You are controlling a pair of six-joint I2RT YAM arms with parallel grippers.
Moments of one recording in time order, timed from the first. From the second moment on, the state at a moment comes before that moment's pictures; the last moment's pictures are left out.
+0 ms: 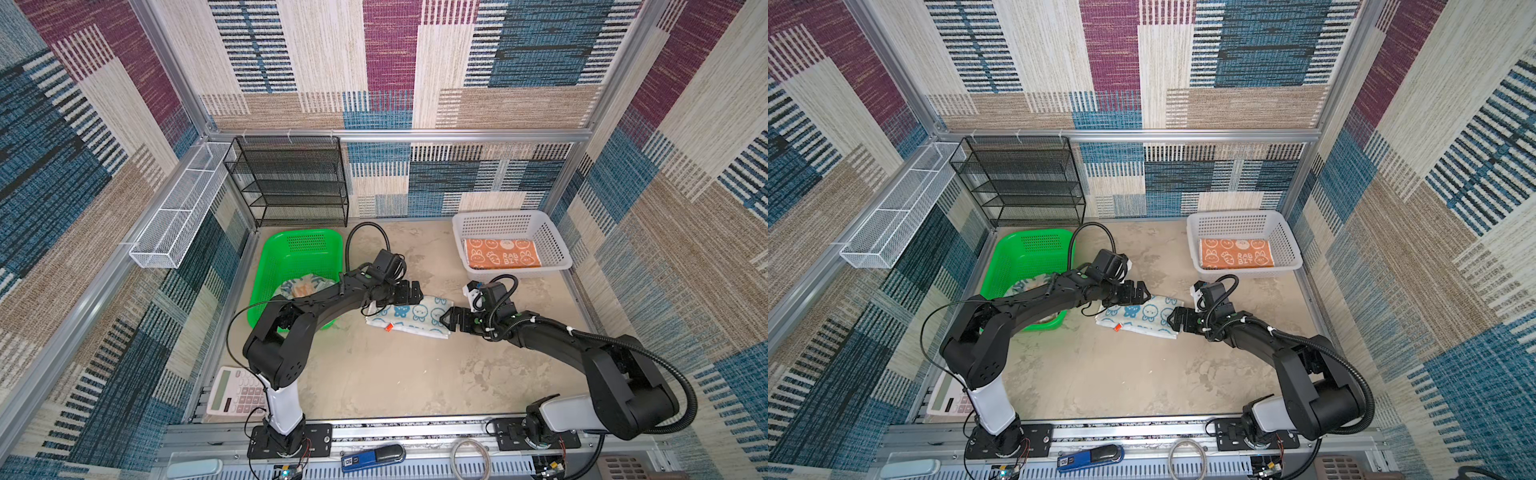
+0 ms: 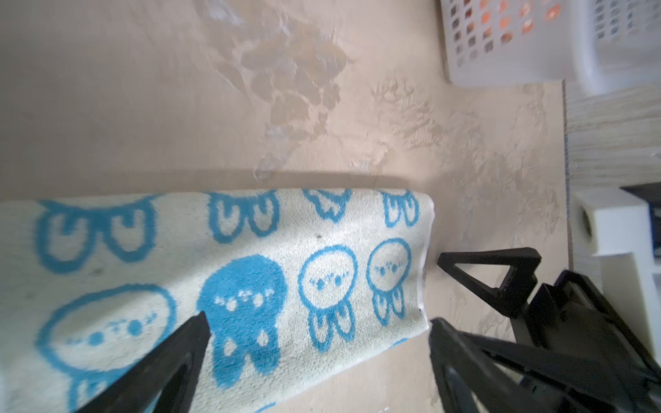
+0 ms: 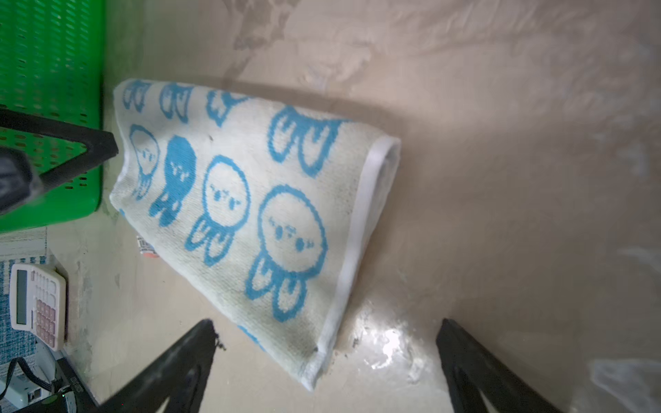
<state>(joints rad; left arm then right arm) -0.64 1.86 1.27 -0.38 0.27 -0.57 0.34 1.42 0.58 -0.09 -0.36 0.49</state>
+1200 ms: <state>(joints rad) -0.62 1.99 1.68 -0.53 0.27 -0.52 0.22 1.66 1.26 -0.30 -0.44 0.36</state>
